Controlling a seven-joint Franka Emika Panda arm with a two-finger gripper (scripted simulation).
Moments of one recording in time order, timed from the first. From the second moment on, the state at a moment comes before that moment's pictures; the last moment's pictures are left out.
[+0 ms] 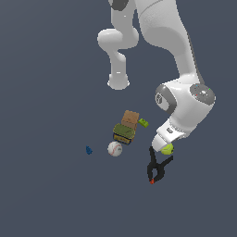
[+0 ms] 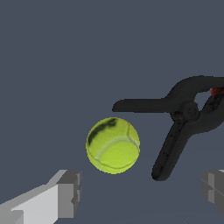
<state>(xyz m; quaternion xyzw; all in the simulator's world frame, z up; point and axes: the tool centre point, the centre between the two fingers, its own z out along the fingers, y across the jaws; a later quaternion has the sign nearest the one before) 0.045 0.227 0.108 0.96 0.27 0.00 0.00</state>
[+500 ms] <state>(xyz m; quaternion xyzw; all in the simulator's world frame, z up) 0.040 0.244 0.091 0.96 0.29 0.00 0.00</state>
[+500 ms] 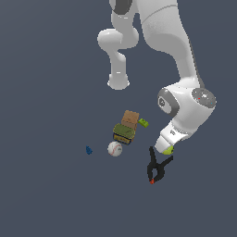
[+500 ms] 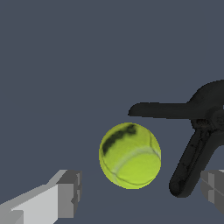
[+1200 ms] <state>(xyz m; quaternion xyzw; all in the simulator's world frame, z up) 0.039 0.245 0.042 0.96 0.29 0.00 0.00</state>
